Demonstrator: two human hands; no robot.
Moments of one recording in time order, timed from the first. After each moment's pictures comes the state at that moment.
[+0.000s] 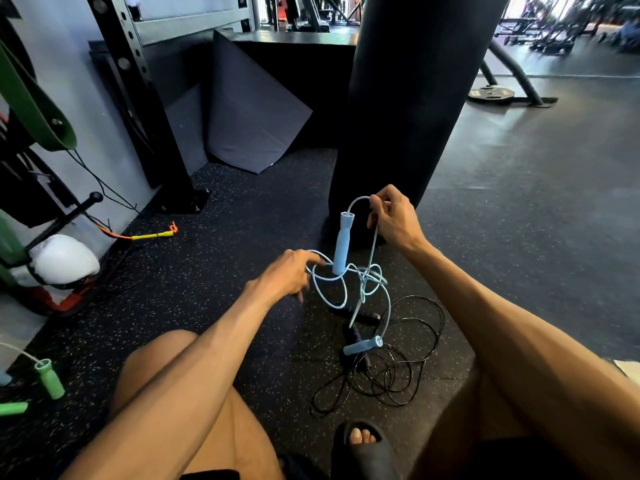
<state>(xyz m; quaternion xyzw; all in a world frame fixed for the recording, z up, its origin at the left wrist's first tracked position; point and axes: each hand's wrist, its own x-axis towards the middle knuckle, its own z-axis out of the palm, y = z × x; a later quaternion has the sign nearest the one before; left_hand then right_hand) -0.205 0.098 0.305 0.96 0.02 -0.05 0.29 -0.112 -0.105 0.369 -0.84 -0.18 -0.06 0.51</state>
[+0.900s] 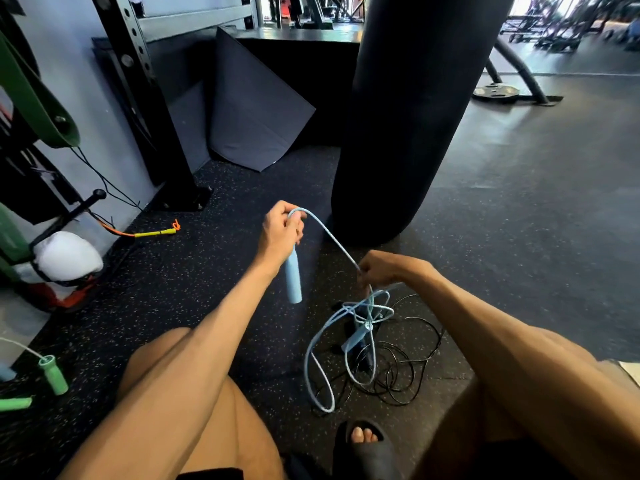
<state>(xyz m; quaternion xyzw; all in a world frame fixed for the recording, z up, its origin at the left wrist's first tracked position) -0.179 0.112 0.328 0.74 0.09 0.24 0.62 -0.108 -0.098 0.308 -0.92 -0.28 0.25 0.08</state>
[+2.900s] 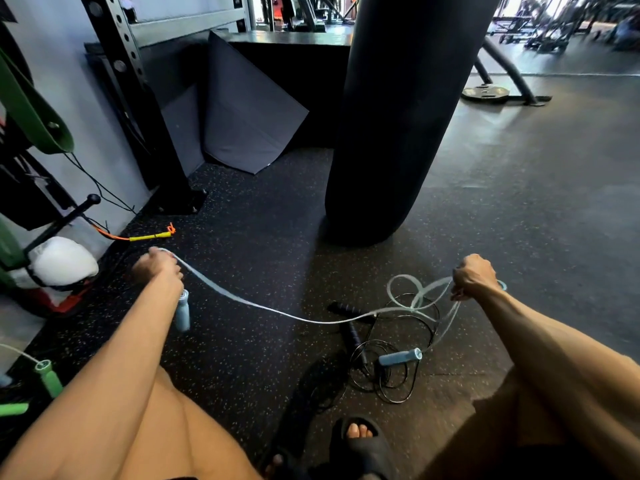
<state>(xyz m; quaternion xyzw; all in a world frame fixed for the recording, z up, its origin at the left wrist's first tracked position) -0.211 0.330 0.243 0.55 0.52 0.22 0.62 -0.087 -0.258 0.287 -0.94 0.16 0.07 0.28</state>
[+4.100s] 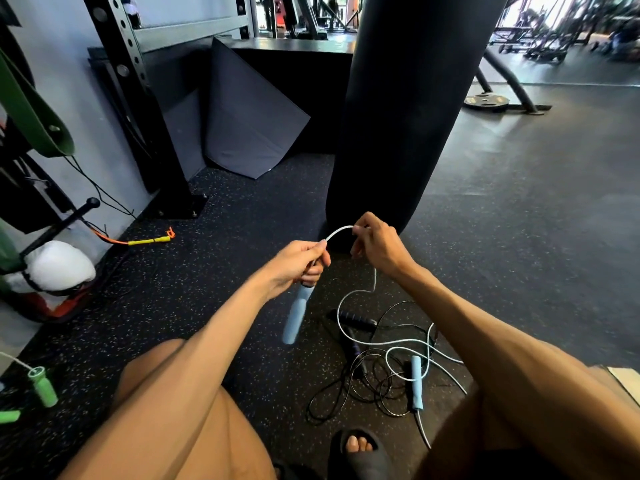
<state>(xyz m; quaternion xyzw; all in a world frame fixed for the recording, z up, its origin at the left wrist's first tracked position) -0.205 0.082 0.341 0.71 0.03 -0.10 0.70 -0.119 -0.102 0.344 -0.86 -0.26 -0.02 0.44</state>
